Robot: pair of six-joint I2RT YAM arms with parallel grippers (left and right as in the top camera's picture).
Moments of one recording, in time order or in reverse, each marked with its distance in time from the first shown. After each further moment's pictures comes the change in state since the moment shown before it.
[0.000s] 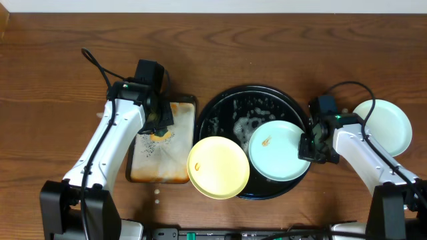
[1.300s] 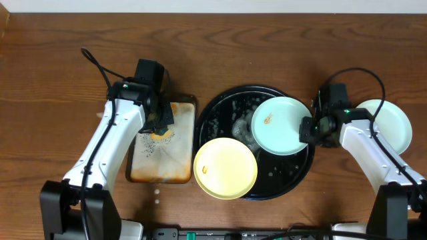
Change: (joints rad) left arm 0.000 0.000 0.000 0.016 0.000 0.000; right arm -0.056 0.000 0.058 0.137 -0.126 -0.043
